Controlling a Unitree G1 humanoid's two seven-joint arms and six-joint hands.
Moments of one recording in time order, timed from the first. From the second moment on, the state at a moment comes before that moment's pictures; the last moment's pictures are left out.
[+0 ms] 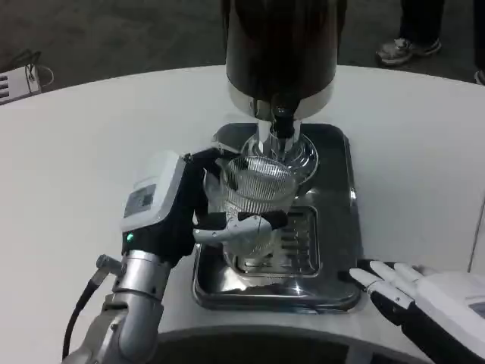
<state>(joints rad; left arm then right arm) -0.70 0.29 -0.17 0.69 0.63 -0.43 0.46 0.20 -0.39 -0.11 -1.03 -0.82 0.16 0.83</state>
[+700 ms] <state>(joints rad) -0.72 0.31 -0.20 0.73 0.59 -0.43 0.39 0.19 -0.41 -0.10 -1.03 -0.80 0.18 0.83</state>
